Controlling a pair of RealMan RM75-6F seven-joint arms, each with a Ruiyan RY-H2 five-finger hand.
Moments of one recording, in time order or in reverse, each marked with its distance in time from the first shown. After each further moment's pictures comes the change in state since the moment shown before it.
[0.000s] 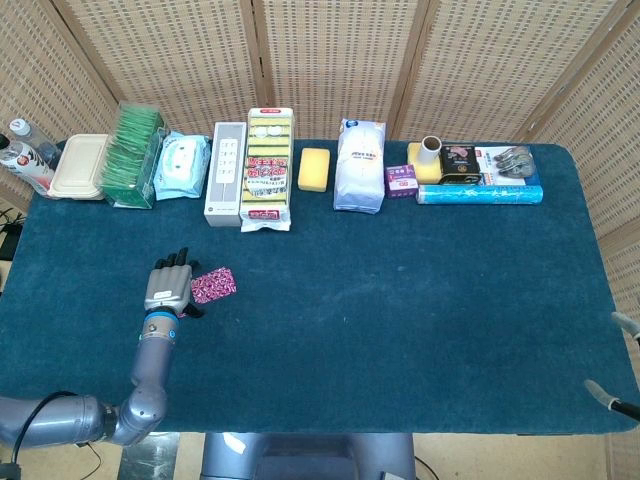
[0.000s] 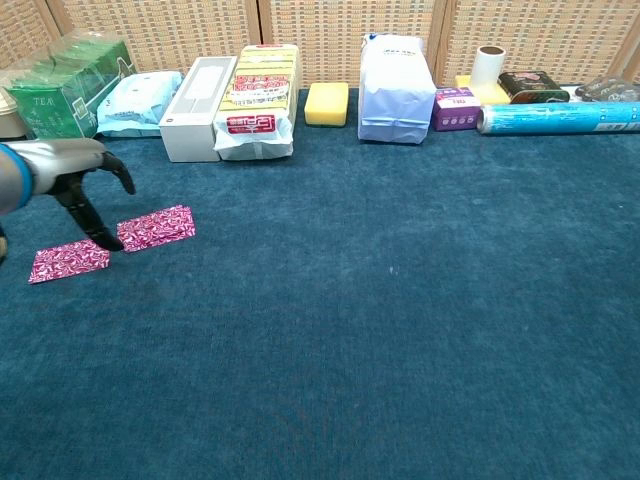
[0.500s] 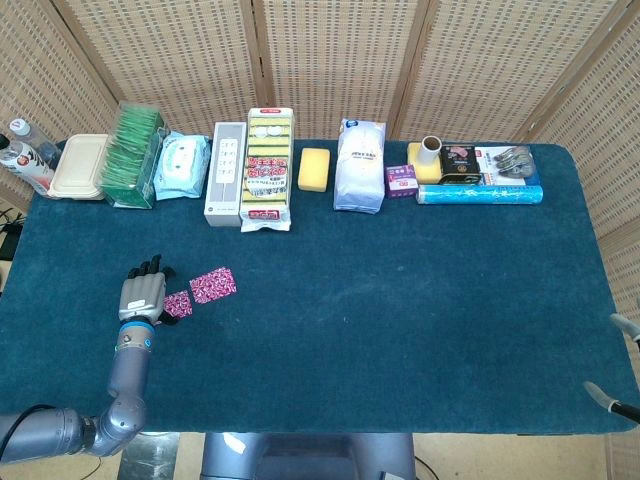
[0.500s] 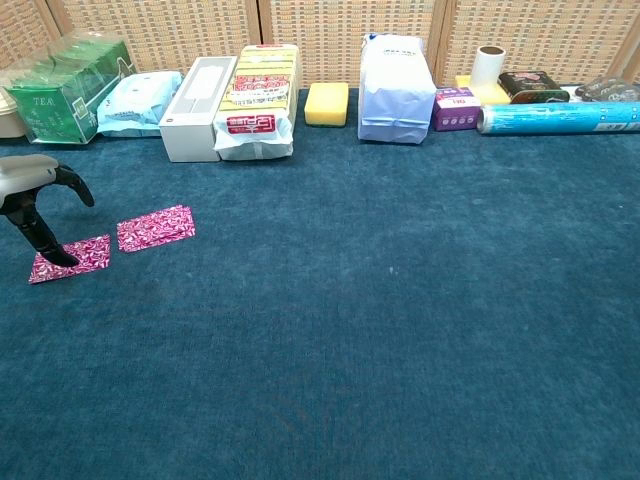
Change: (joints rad) left arm 0.081 0.011 0.059 0.055 0.080 -0.019 -0.099; right arm -0.001 0.000 -0.004 0.006 -0.009 0.007 0.009
